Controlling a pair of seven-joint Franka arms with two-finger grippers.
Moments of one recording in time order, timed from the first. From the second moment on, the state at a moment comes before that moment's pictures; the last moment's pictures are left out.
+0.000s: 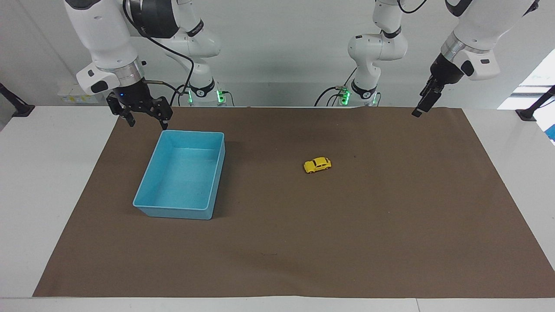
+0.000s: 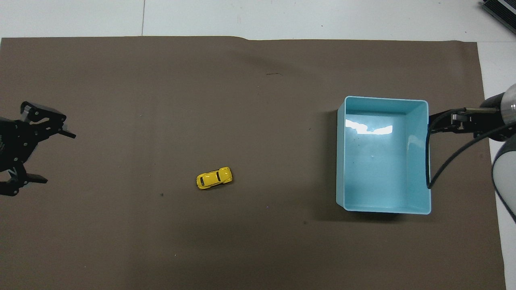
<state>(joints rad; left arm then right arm) -0.08 -0.10 -0.03 -1.65 -0.12 1.50 -1.19 0.02 -0.02 0.00 -1.65 -0.04 1.67 0.14</state>
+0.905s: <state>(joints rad) -0.31 -0.08 -0.04 -2.01 -0.14 2.01 -2.11 0.02 -0.02 0.00 -1.65 -0.04 1.67 0.14</state>
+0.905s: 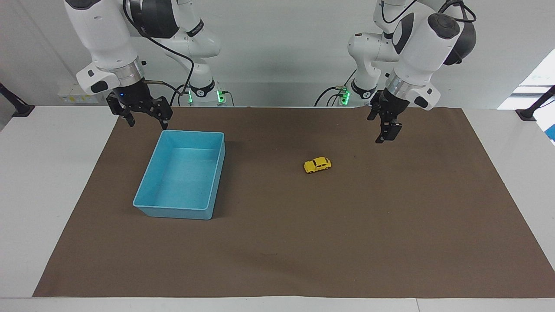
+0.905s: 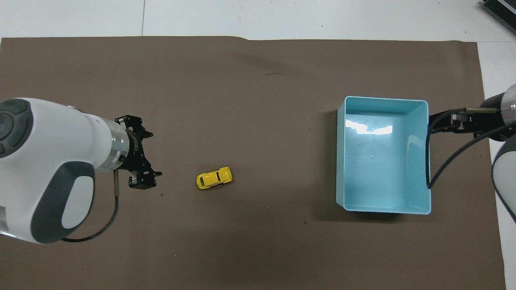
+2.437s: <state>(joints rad) -0.54 0.10 -0.01 -2.27 -0.15 2.48 -2.43 0.02 -0.02 0.00 -1.65 -0.04 1.67 0.14</state>
